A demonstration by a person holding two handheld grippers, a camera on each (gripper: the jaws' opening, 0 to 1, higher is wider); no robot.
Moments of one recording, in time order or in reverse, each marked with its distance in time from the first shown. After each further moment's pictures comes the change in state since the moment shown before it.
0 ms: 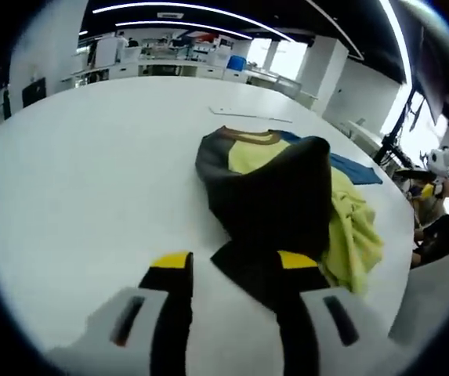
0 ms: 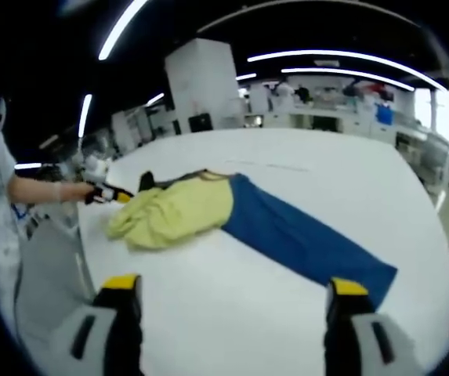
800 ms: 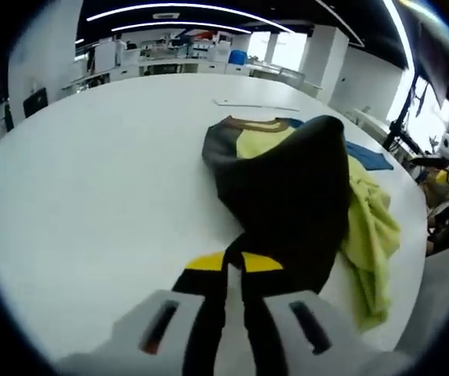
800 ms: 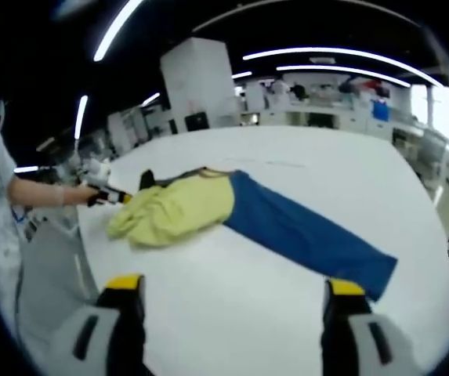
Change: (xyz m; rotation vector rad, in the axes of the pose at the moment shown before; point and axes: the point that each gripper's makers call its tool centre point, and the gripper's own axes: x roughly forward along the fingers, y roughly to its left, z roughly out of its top) left arm 0.009 0.010 -0.008 0.054 0.033 0.047; right arm -0.005 0.011 -0.007 0.022 0.007 -0.016
